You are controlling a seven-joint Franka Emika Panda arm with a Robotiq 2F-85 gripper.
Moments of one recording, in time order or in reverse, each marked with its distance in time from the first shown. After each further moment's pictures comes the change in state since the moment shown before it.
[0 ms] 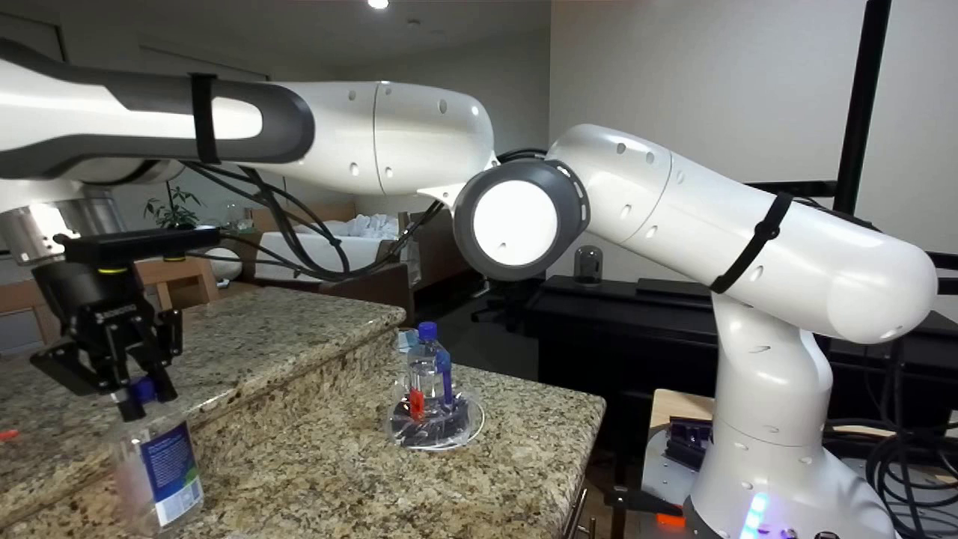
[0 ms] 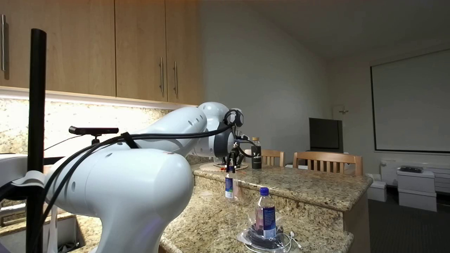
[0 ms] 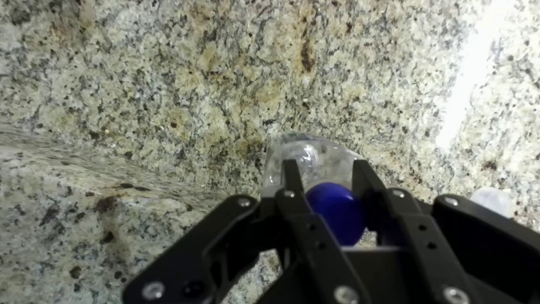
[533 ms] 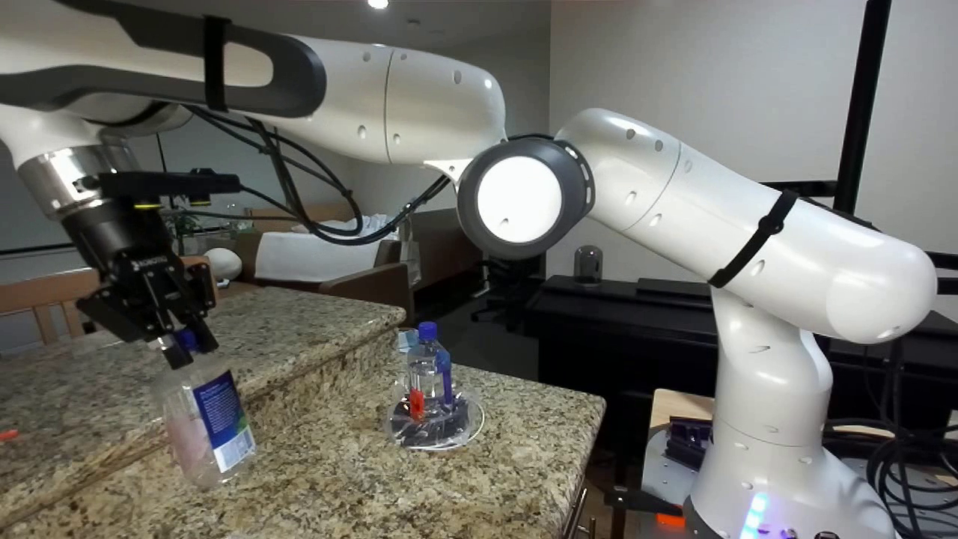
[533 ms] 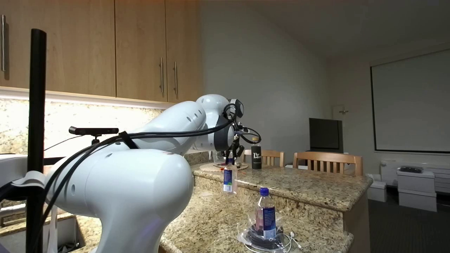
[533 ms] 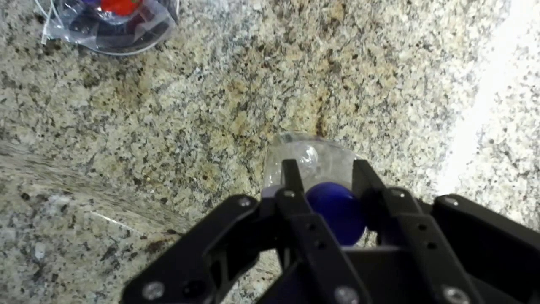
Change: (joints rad) arm -0.005 -0.065 -0.018 0.026 0.002 -0.219 -0.080
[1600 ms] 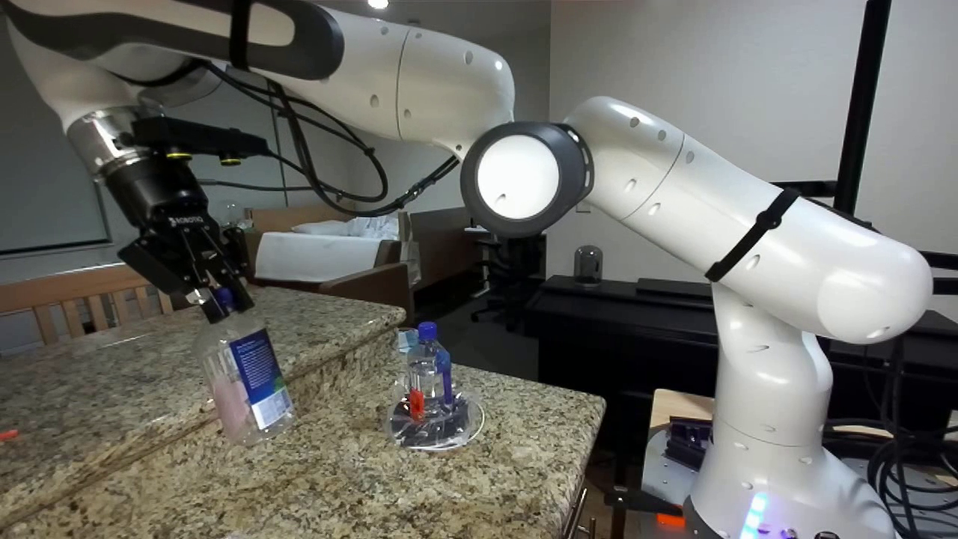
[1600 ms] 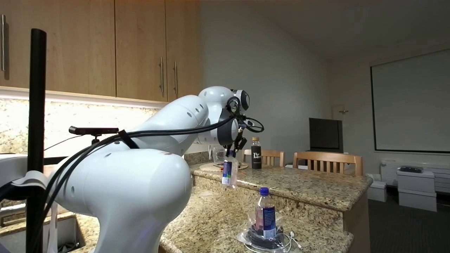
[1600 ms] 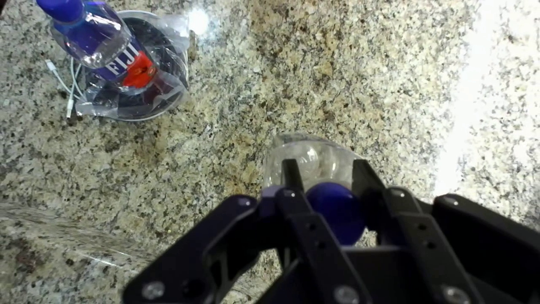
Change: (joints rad) arm -0.053 -0.057 -0.002 0.000 0.072 -0.139 0.057
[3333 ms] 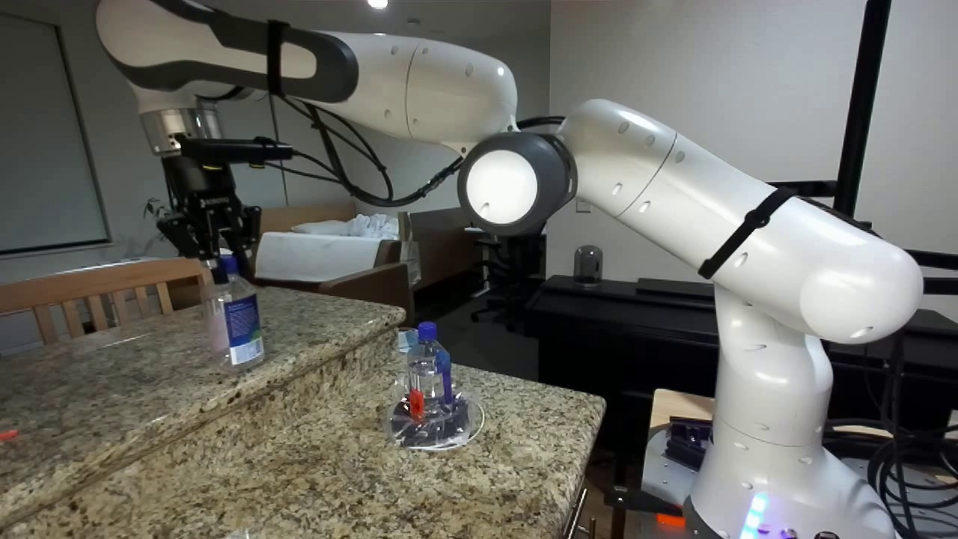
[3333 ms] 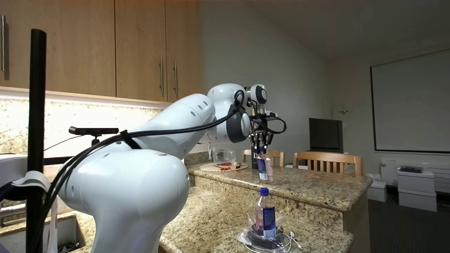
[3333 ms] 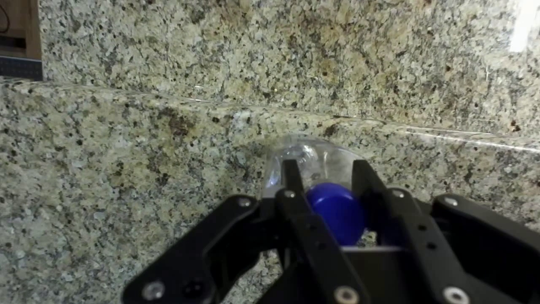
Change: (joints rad) arm -0.103 -0.006 -0.126 0.009 -0.053 0.326 0.016
